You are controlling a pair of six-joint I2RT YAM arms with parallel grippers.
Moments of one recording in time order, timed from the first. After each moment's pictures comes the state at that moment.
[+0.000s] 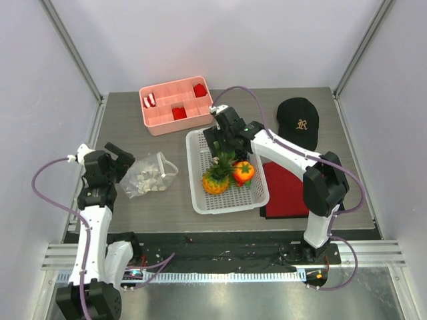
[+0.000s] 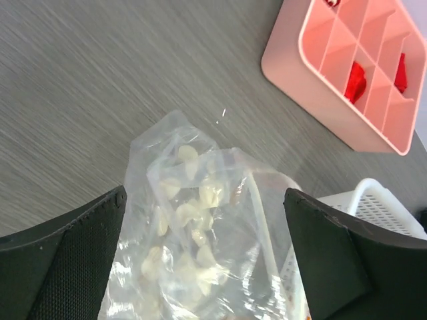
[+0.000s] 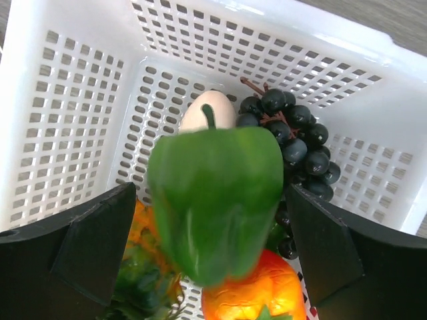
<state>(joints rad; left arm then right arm) 0.16 0.78 0.65 -0.42 -0.09 -0.75 0.70 1.82 1.52 -0.55 0.15 0.20</state>
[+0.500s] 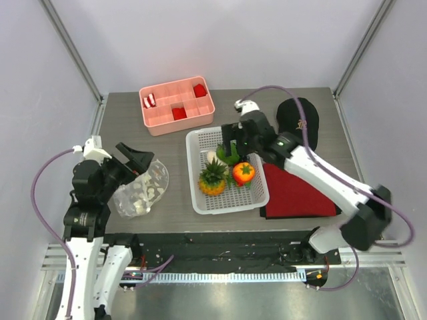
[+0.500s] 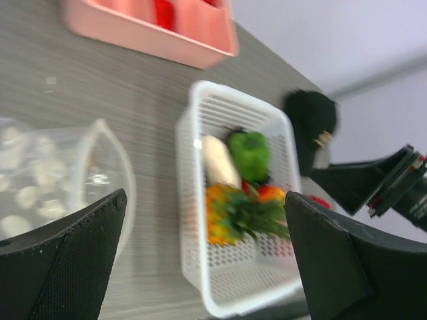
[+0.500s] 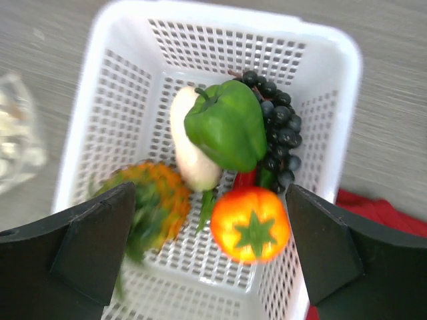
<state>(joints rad) -0.01 0.57 0.85 -0.61 0.17 -0.70 0.71 1.52 1.35 -0.53 0.21 0.31</state>
